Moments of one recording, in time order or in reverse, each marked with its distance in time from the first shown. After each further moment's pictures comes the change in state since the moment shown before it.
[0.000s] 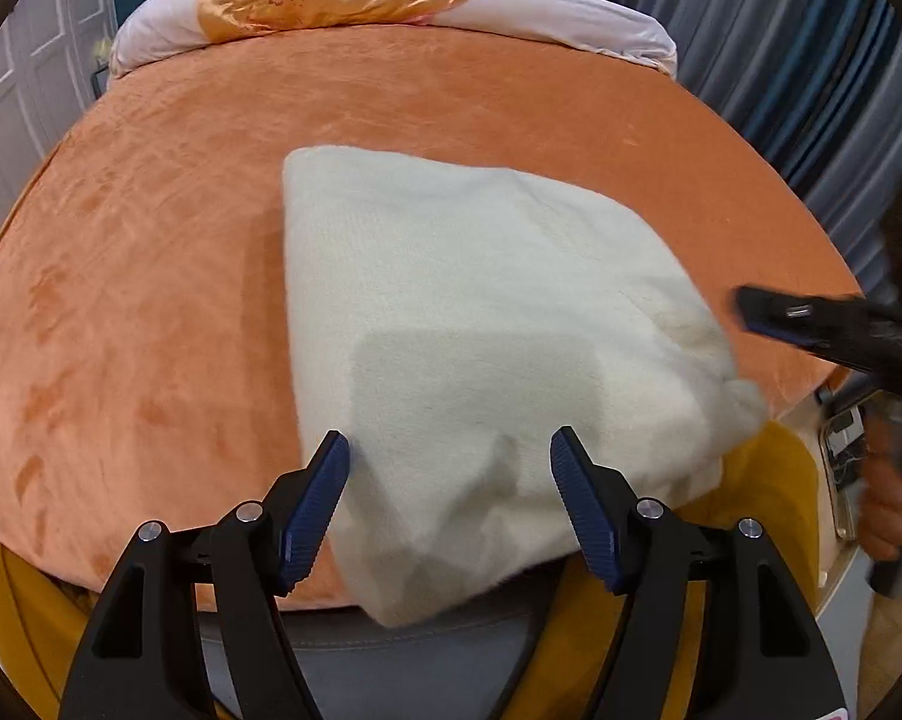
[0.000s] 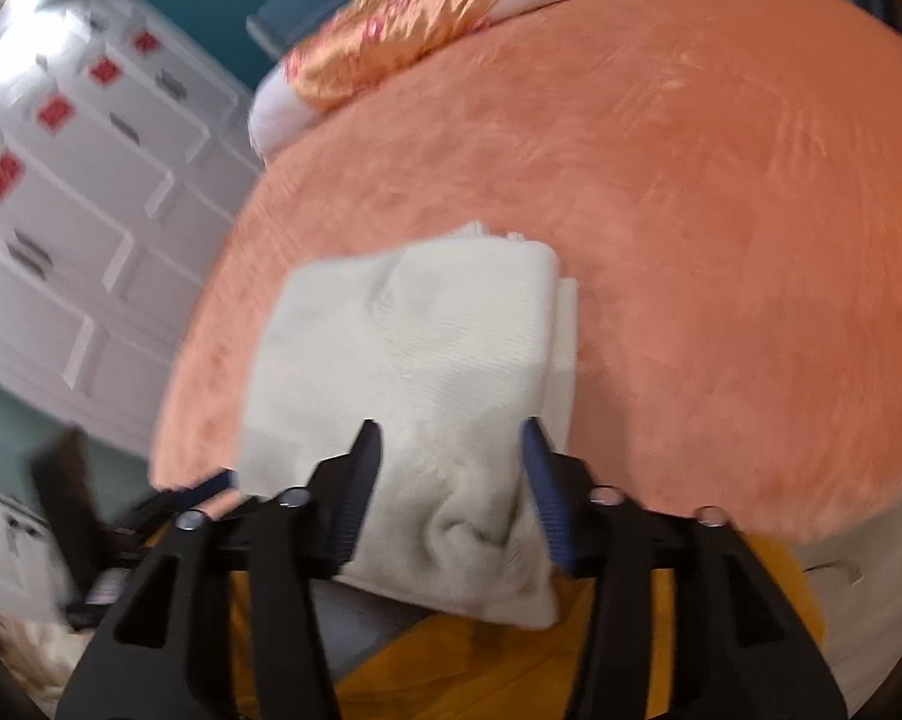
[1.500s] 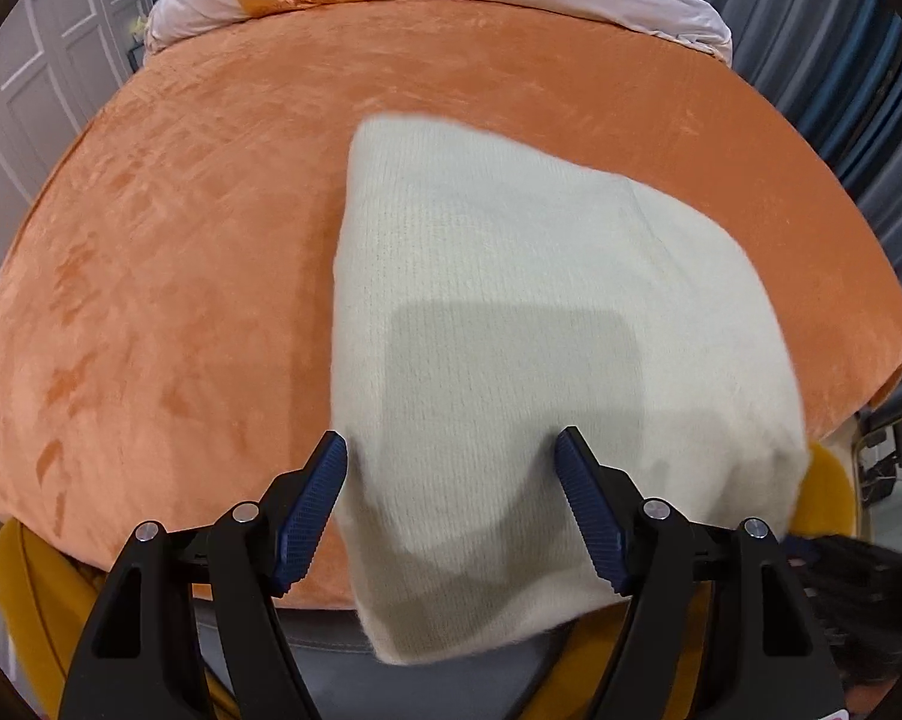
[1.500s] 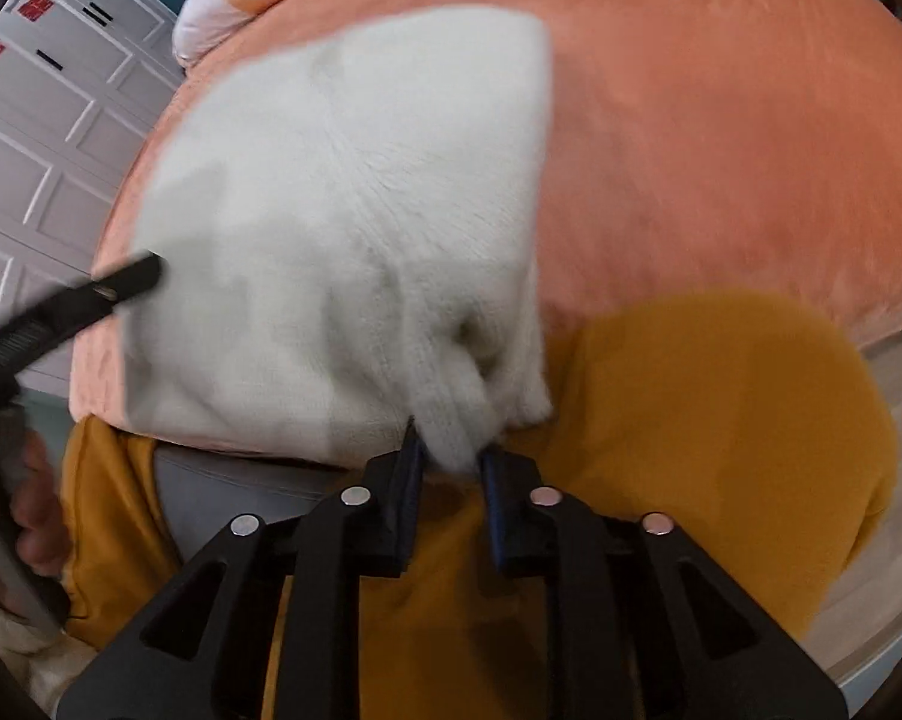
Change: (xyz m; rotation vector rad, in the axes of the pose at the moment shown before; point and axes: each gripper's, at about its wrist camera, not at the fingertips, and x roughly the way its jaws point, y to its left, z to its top) left arm 0.017 0.005 0.015 -0.071 0.069 0.109; right arm 0.016 0.009 -0.097 0.078 0.117 -0.154
